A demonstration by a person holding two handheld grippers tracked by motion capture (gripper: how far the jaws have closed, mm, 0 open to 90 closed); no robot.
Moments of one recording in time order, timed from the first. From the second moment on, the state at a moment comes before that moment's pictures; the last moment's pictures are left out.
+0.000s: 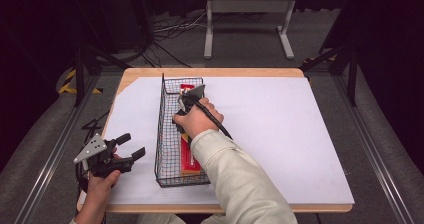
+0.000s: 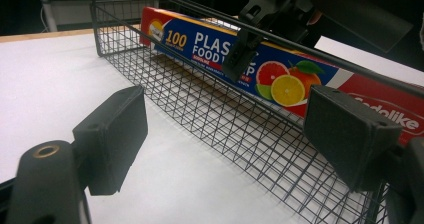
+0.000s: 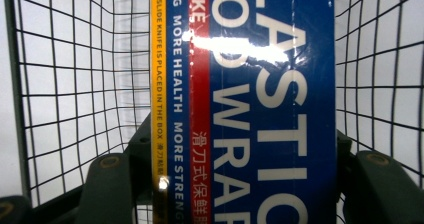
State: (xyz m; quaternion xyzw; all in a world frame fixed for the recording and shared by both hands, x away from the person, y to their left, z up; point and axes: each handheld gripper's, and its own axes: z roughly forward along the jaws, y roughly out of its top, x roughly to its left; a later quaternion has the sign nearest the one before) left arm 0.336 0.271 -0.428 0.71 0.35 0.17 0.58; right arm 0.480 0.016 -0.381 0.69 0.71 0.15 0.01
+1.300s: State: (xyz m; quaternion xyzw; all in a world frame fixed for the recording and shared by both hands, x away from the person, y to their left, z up) left arm 0.337 0.270 -0.428 0.71 0.35 0.17 0.58; right arm 0.477 0.021 -0.376 0.69 0.71 0.16 0.00
